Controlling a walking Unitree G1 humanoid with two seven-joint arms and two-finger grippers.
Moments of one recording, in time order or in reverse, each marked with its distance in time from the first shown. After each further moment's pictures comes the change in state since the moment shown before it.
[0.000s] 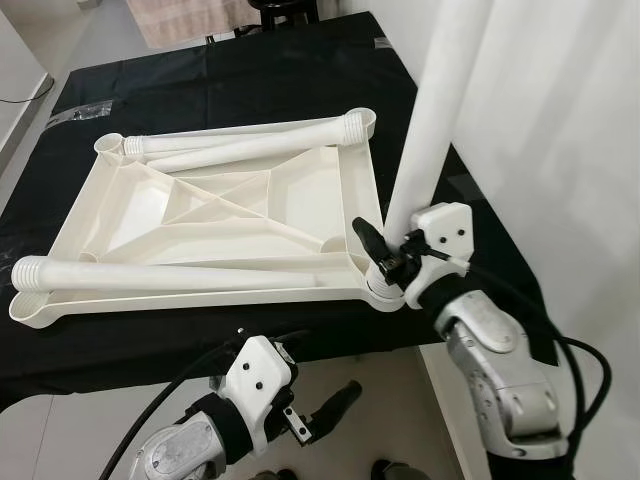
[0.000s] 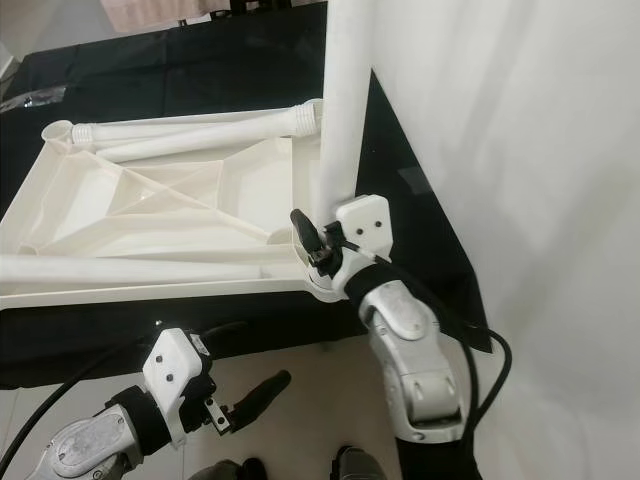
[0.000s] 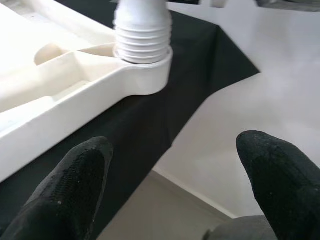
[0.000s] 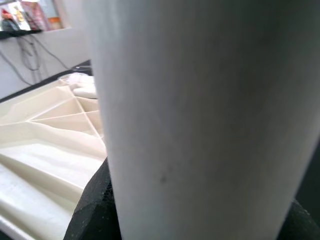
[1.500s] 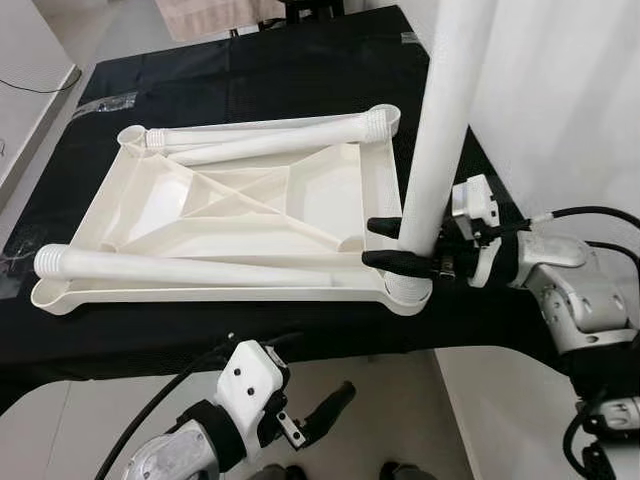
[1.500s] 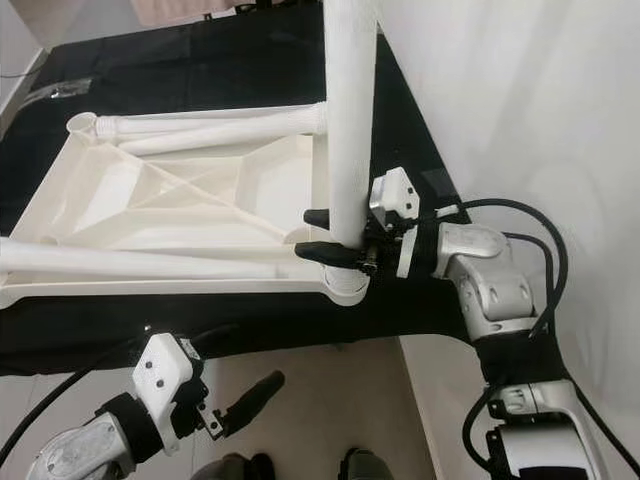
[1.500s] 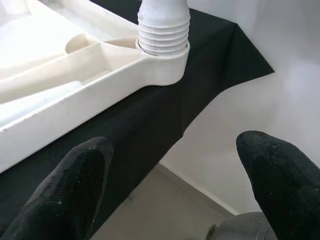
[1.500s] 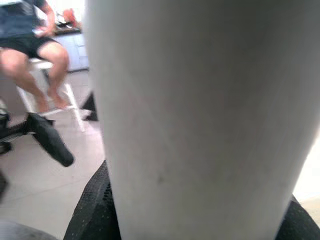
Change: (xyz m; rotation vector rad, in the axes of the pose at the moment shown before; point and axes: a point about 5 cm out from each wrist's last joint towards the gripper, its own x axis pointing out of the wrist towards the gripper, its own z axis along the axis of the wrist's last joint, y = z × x) left arm -0.010 -0.006 0.004 0.000 -0.004 0.009; right arm 0.009 -0.069 0.022 -0.063 0.066 0.812
